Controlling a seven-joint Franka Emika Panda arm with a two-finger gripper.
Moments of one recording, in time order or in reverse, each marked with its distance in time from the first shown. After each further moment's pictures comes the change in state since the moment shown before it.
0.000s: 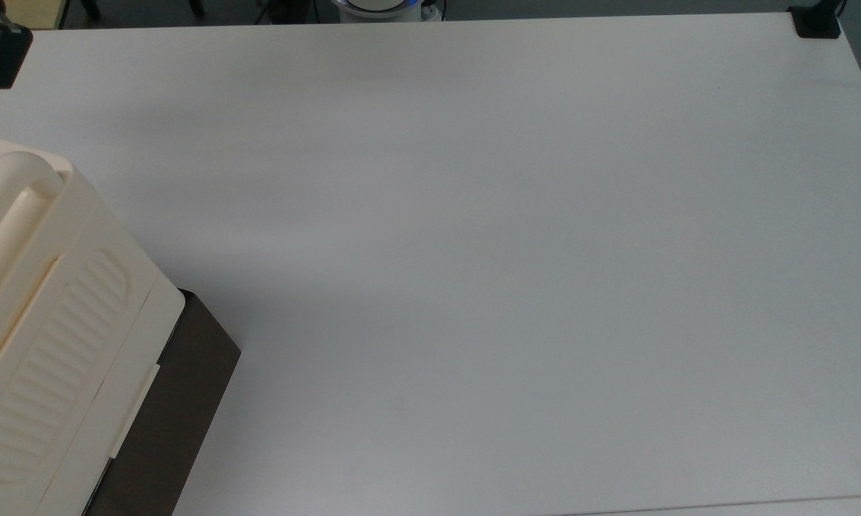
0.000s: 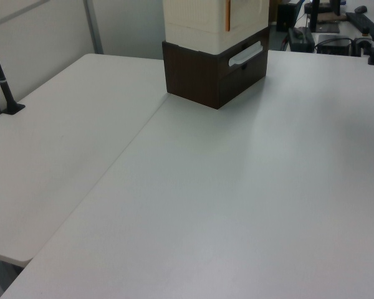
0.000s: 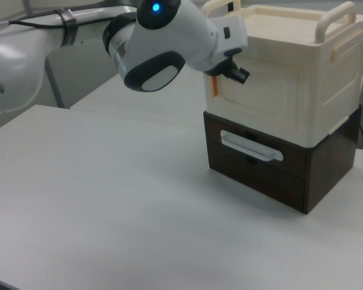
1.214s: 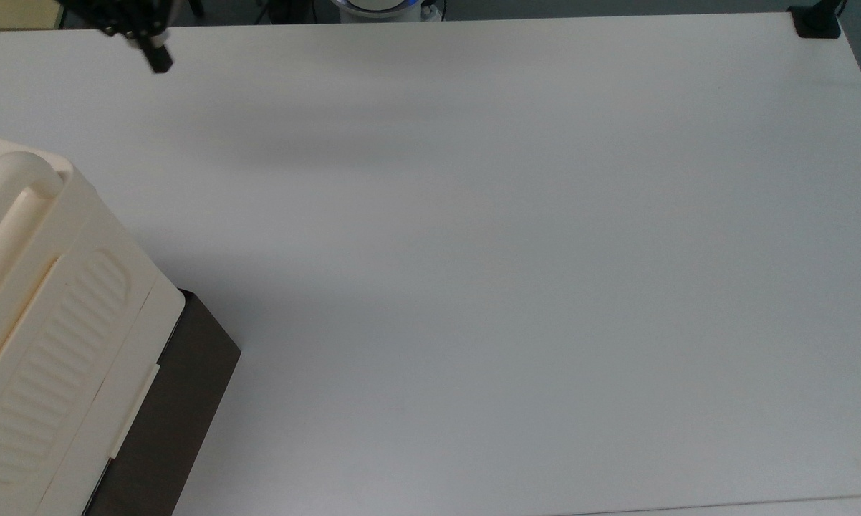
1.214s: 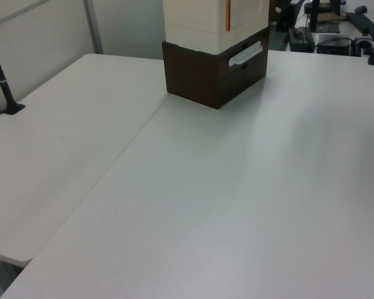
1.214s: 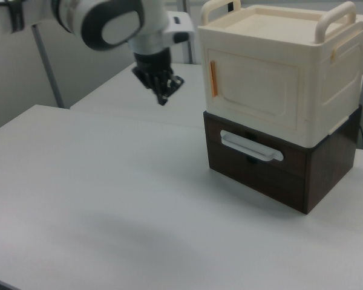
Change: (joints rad) arm -0.004 -0.145 0.129 0.036 -0.376 -0.668 0.141
